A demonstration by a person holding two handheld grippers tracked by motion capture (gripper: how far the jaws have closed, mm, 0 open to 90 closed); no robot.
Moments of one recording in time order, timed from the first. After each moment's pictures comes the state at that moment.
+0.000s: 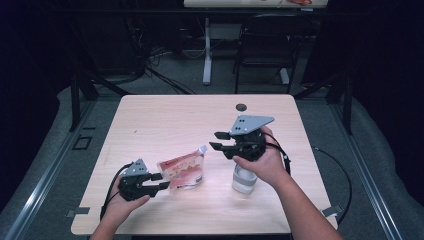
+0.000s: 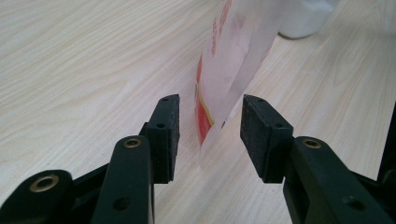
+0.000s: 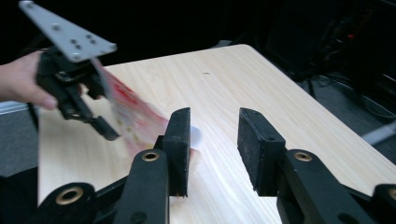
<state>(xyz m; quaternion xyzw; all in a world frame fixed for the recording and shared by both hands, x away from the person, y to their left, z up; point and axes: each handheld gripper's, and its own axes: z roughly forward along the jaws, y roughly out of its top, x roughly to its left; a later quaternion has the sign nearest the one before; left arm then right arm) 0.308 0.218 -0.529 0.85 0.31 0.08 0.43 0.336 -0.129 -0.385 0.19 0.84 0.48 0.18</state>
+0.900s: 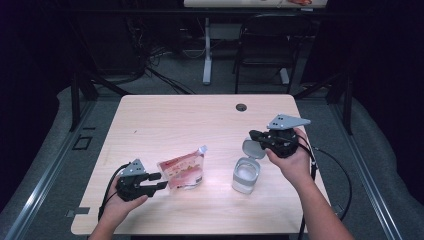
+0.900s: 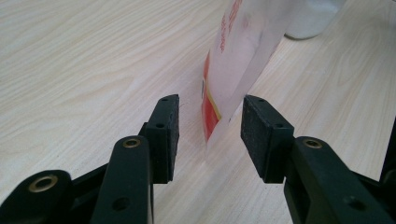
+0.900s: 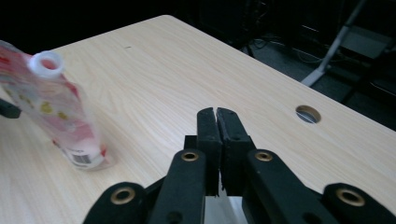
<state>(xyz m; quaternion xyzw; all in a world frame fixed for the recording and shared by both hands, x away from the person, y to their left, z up) 0.308 0.223 -0.530 0.84 0.32 0.08 0.42 0.350 -0.211 -0.414 0.33 0.80 0.45 0.22</state>
